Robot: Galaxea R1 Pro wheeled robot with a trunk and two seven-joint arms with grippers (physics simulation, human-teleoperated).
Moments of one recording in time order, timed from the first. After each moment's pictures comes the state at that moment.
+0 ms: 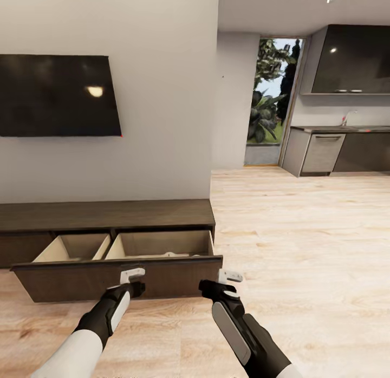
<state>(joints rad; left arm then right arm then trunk) -0.63 -0.04 0.13 -0.58 0.05 0.36 0.16 -0.45 0.14 0.47 -1.07 -0.62 0.41 -0.63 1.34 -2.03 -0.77</state>
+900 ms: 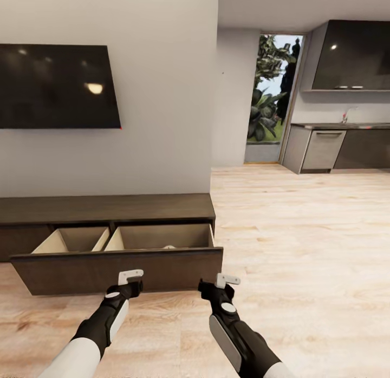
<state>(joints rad) -0.60 -0.04 0.12 -0.57 -0.03 0.20 0.16 -0.48 0.17 0.48 -0.82 -0.47 0.09 -0.47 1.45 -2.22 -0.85</state>
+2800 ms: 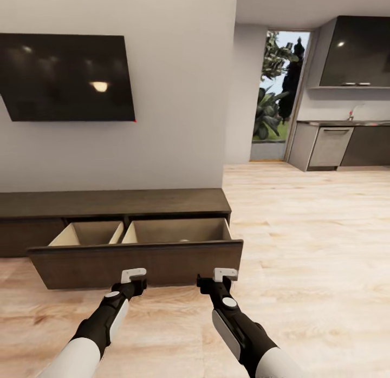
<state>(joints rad) -0.60 -0.04 0.12 -0.59 -0.03 0.19 0.07 -0.56 0.17 0.46 -0.67 -0.39 0.02 -0.31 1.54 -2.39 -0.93</state>
